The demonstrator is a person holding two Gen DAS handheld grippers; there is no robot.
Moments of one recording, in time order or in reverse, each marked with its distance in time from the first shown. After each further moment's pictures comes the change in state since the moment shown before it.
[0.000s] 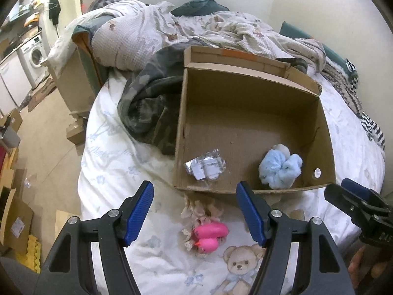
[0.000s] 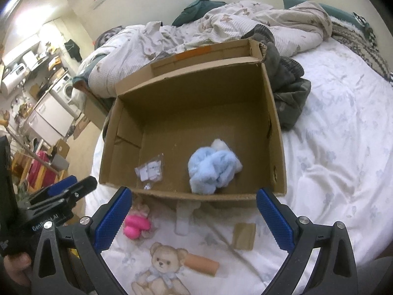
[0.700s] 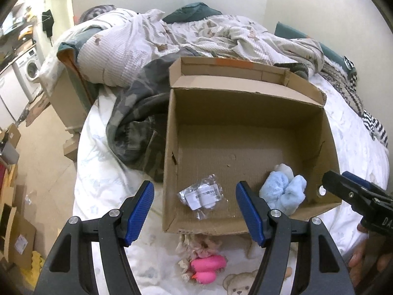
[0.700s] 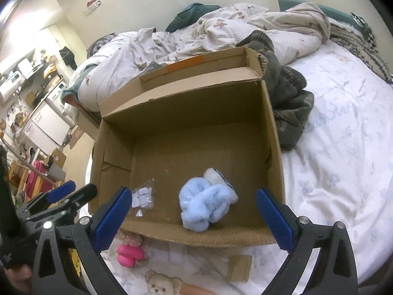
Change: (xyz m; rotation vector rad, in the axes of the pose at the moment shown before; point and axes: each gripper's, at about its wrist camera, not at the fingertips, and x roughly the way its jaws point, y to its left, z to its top) left arm 0.025 -0.015 0.037 0.047 -0.036 -0.001; right arm 0.023 -0.016 0.039 0.060 -0.038 -0.007
